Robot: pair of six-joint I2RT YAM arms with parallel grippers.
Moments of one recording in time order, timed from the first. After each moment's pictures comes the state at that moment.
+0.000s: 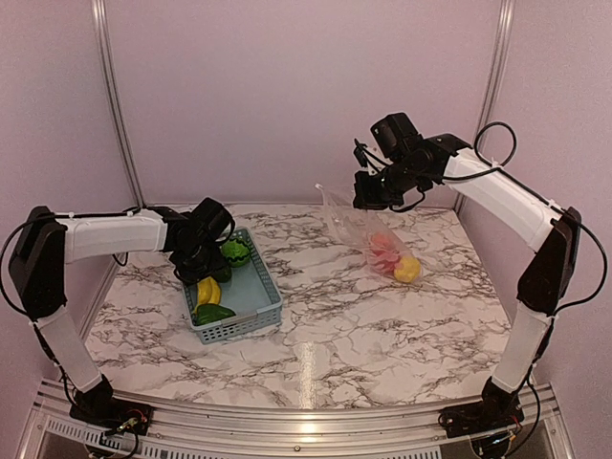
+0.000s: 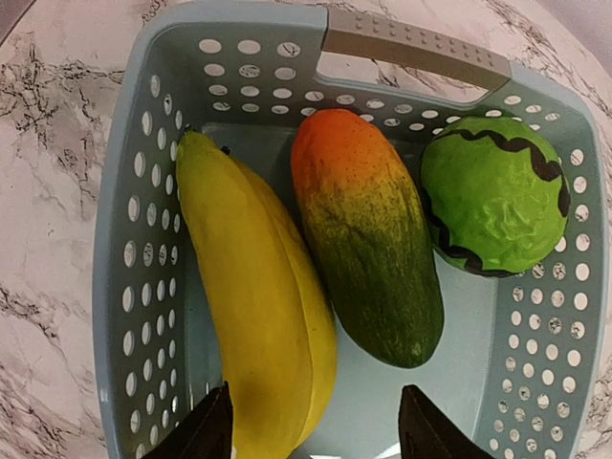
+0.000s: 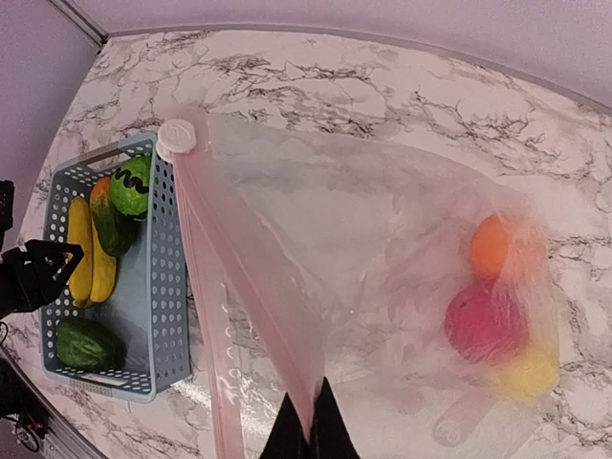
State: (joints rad) left arm -0.62 1.71 1.22 -0.69 -0.36 -1.06; right arm 0.60 1.82 1.90 -0.92 -0.05 0.34
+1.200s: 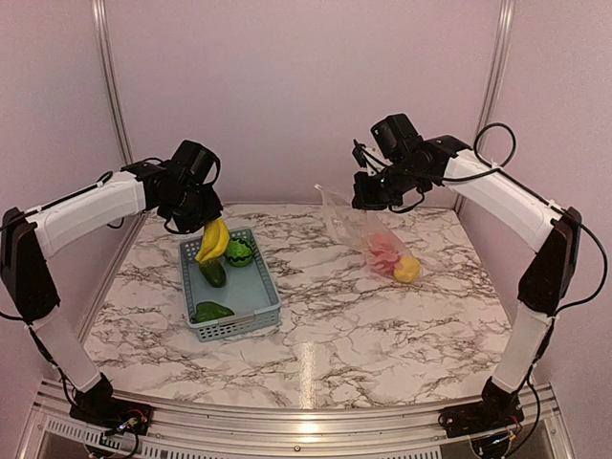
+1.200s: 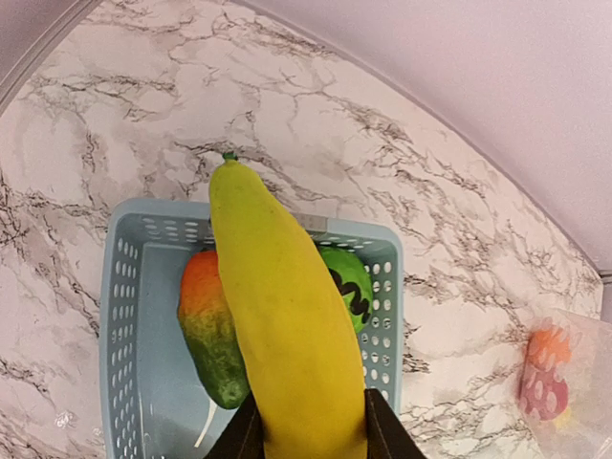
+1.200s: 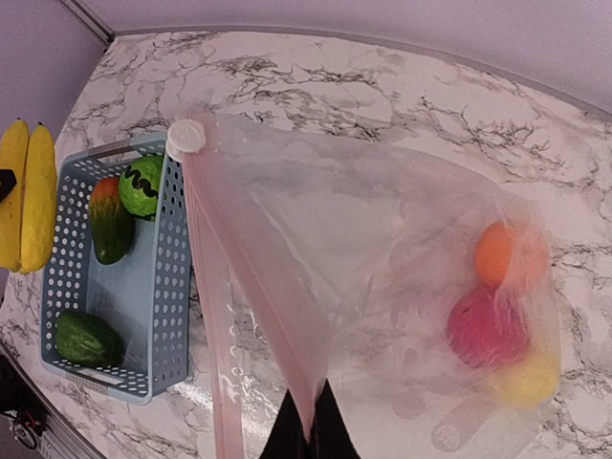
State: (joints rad) left arm -0.55 1.68 1.49 -0.74 -0.30 -0.95; right arm 0.60 1.81 1.87 -0.90 -0.06 0.32
